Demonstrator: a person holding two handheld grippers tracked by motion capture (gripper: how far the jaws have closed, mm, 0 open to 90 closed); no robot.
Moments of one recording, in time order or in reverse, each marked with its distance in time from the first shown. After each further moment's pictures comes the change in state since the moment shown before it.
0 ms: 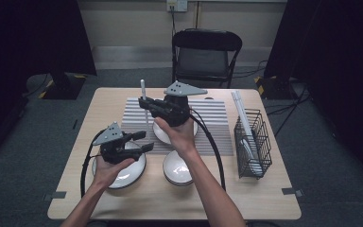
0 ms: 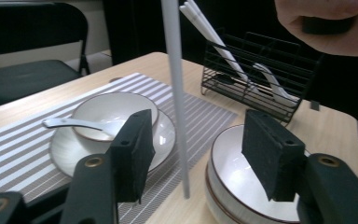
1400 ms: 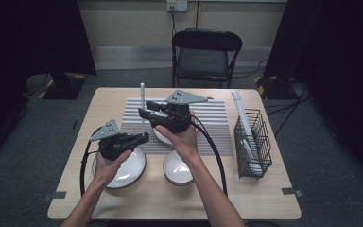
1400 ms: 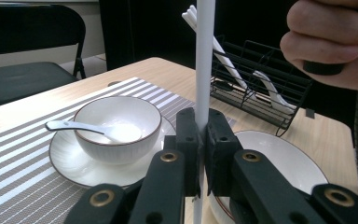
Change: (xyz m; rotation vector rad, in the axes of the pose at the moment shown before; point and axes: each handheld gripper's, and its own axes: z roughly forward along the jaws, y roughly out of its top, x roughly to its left) left arm 0.015 -0.004 -0.004 -0.031 -0.027 -0.030; right arm -0.004 -0.021 -0.003 0.015 0.007 -0.032
